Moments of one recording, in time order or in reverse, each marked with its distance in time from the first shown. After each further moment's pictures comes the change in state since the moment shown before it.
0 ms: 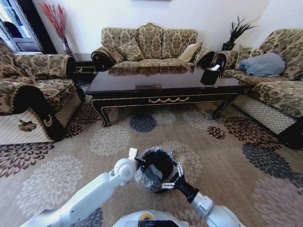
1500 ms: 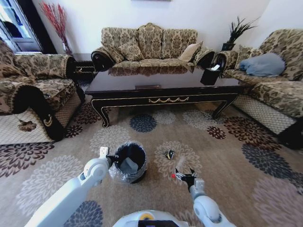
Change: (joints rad) left arm 0.235 0.189 -0.353 -0.079 0.091 0.000 0.117; right arm 0.243 0.245 -0.068 -0.359 0.352 -0.509 0.503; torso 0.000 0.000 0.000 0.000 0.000
